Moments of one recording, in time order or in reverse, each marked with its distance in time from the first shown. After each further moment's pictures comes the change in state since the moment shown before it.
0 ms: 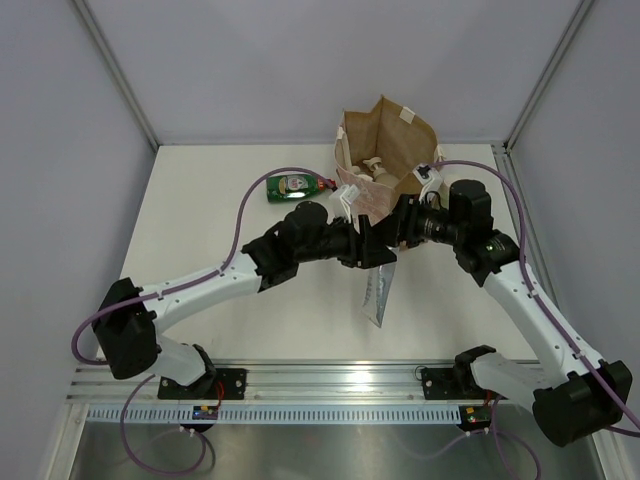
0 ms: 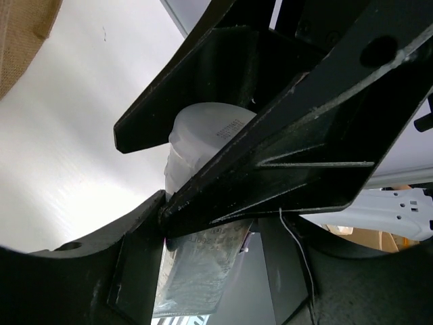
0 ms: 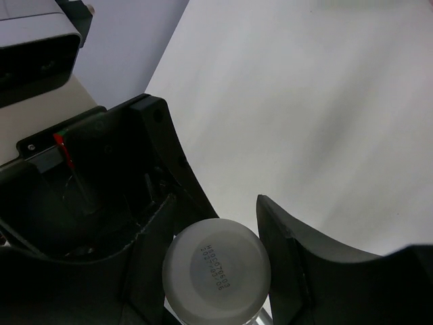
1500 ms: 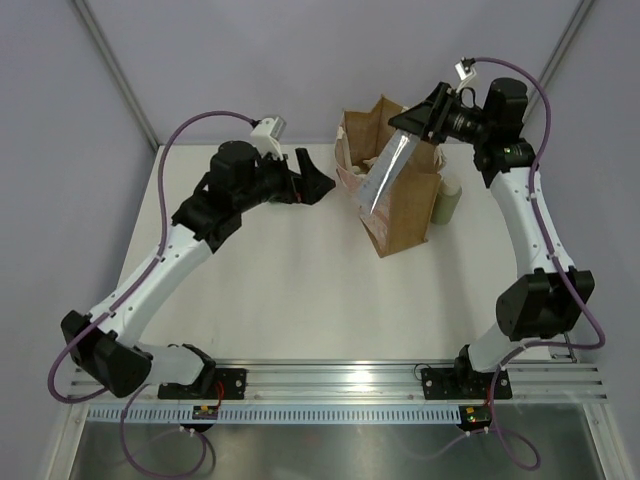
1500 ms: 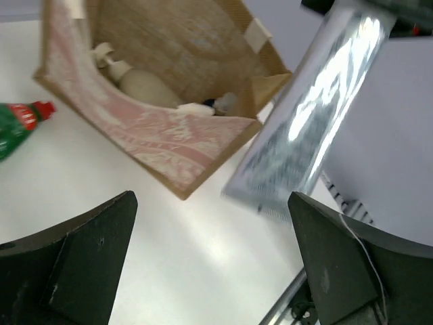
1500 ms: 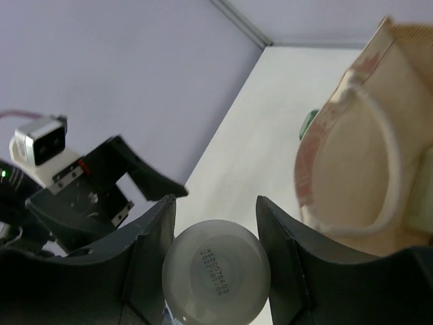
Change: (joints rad) left arm 0.343 -0.061 0.324 -0.383 -0.063 0.317; right arm -0.279 0.486 0.646 0.094 -0.225 0.180
